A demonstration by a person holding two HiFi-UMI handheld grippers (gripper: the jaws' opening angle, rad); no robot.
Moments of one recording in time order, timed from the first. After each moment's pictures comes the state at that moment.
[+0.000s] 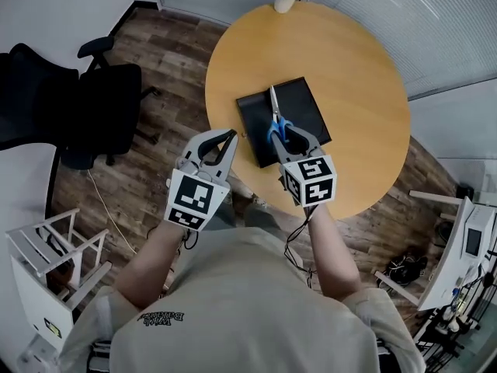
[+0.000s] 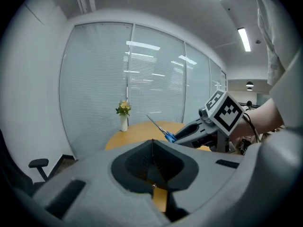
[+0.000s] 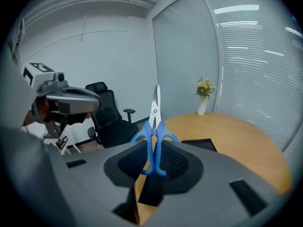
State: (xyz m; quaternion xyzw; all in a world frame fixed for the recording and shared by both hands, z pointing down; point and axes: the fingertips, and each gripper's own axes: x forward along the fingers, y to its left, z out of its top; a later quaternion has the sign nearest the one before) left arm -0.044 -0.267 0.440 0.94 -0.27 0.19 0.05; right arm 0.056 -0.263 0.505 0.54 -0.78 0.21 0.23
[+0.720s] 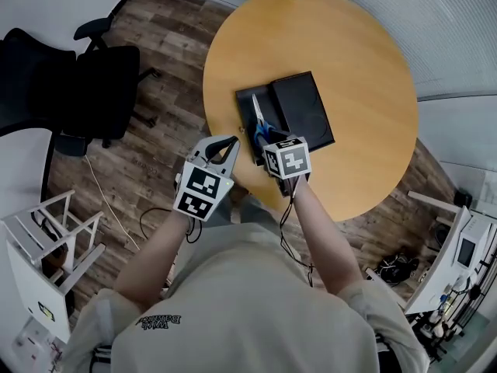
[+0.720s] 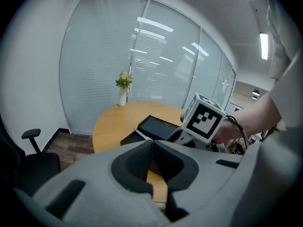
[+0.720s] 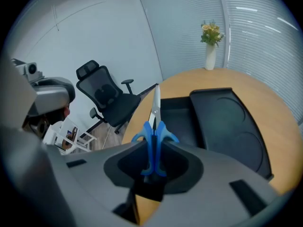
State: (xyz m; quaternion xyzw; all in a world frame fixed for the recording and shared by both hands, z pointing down) left arm -0.026 -0.257 0.542 0.91 -0.27 0.26 0.17; right arm 0.050 -0.262 0.650 0.46 -0.74 0.37 0.34
